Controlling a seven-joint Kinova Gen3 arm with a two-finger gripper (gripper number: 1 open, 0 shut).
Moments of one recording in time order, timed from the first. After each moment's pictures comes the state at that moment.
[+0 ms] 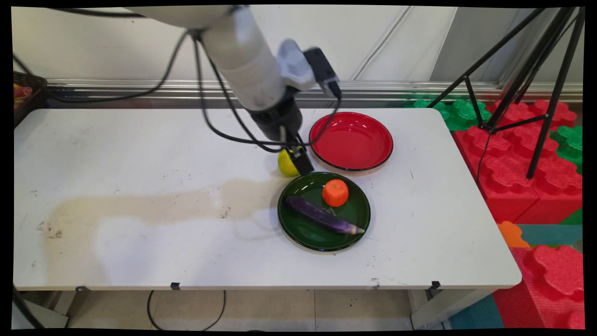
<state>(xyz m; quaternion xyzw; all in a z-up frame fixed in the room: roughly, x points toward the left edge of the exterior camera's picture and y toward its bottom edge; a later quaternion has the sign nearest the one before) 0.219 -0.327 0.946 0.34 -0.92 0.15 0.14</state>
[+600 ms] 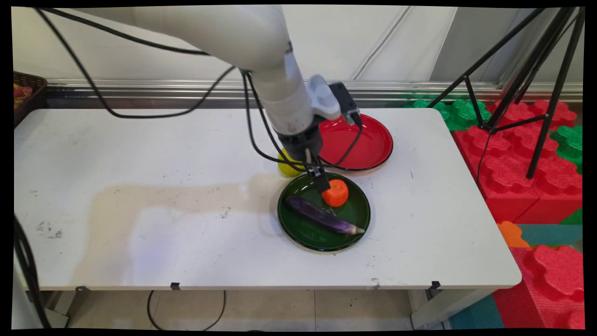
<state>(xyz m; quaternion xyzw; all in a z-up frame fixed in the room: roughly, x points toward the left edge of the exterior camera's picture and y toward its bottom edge) 0.186 -0.365 0.884 0.34 -0.93 0.12 0.12</state>
